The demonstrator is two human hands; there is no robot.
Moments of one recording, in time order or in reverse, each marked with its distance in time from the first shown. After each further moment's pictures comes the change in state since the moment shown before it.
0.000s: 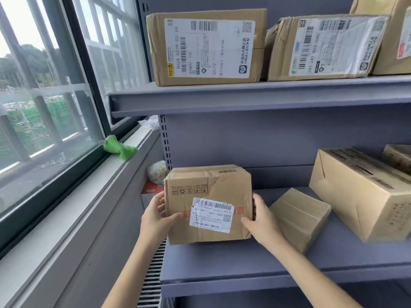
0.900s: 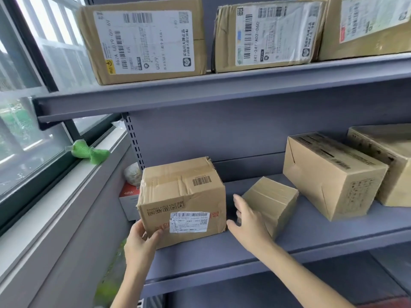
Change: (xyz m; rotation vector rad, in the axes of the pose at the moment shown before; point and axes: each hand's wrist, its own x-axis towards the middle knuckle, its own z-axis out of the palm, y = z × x) left_hand -0.035 -0.040 0.040 0.094 0.134 -0.054; right_hand -0.029 0.024 -0.028 -0.104 -0.048 -0.017
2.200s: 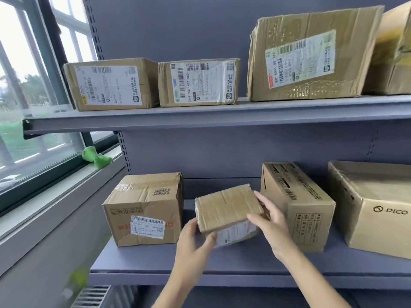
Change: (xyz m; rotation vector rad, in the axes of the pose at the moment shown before) left_hand -0.147 0.126 0.175 -0.051 -0.169 0.278; right_hand 0.003 0.098 -0.171 0.719 -0.020 -0.087
